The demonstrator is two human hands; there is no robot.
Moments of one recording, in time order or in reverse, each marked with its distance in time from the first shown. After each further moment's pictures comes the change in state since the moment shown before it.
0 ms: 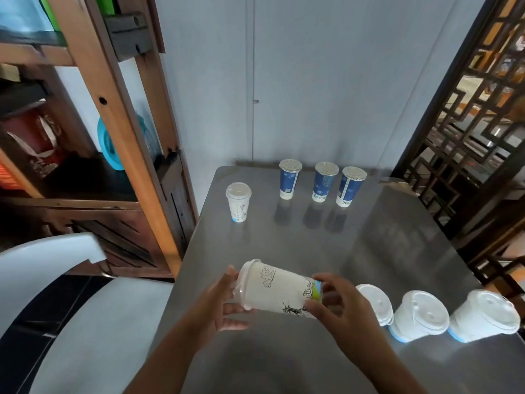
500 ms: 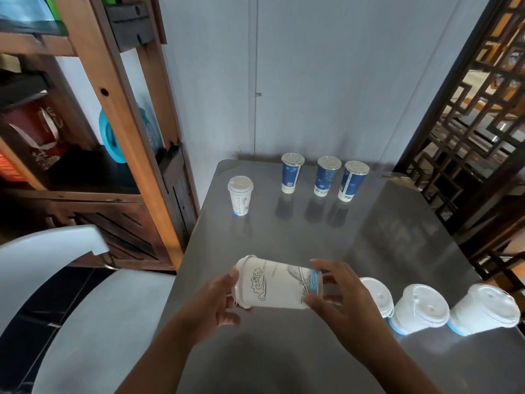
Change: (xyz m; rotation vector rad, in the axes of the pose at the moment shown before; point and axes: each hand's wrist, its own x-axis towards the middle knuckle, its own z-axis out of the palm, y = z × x) left_hand -0.011 -0.003 -0.009 0.115 -0.134 0.071; right_hand -0.006 -0.012 -0.003 -0.044 -0.056 -0.155
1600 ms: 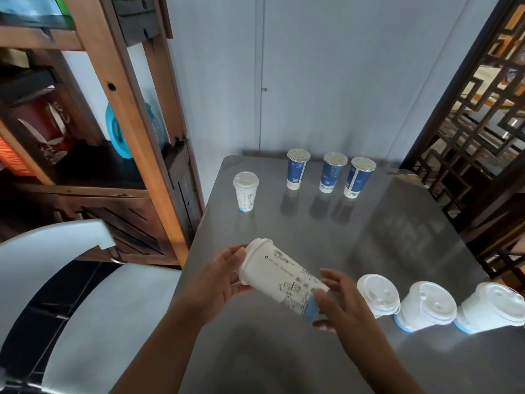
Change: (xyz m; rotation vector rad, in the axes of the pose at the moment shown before) left_hand -0.001 0.027 0.004 -0.173 0.081 0.160; right_hand -0.017 -0.003 0.020 0.352 -0.015 0.342
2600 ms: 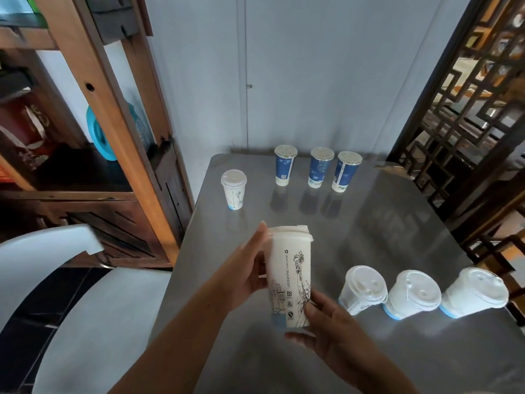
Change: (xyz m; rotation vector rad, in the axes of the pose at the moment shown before) left_hand 0.016 0.015 0.069 0.047 -0.194 -0.118; right_hand -0.006 0.026 0.000 0.662 -0.368 0.234
